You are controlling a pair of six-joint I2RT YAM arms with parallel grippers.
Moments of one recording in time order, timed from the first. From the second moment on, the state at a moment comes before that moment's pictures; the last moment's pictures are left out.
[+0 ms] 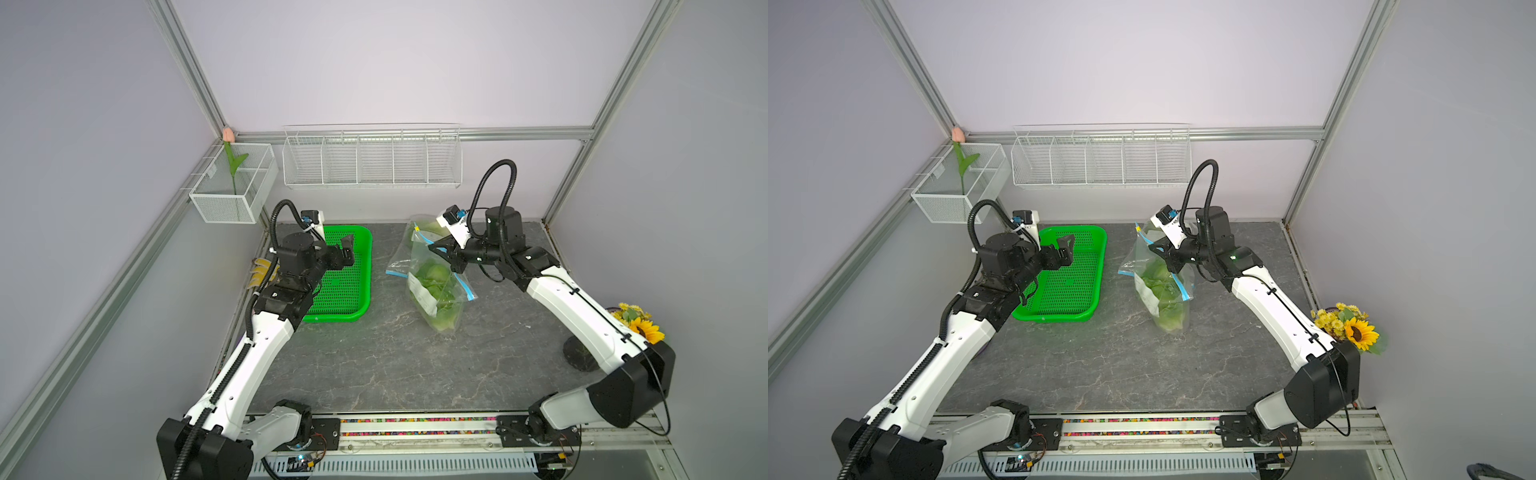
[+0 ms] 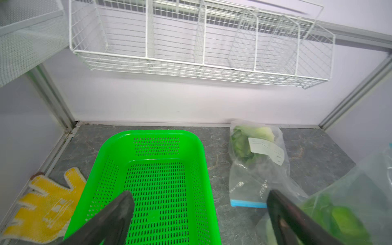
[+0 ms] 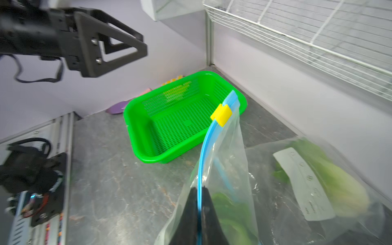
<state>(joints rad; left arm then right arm) -0.32 1.12 1.07 -0.21 -0.01 -0.15 0.47 1.46 1.41 -0.41 -0.64 -0.18</state>
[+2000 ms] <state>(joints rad) -0.47 1.33 1.18 -0.32 0.94 0.24 0.49 1.45 1.48 -0.62 -0.91 -0.37</state>
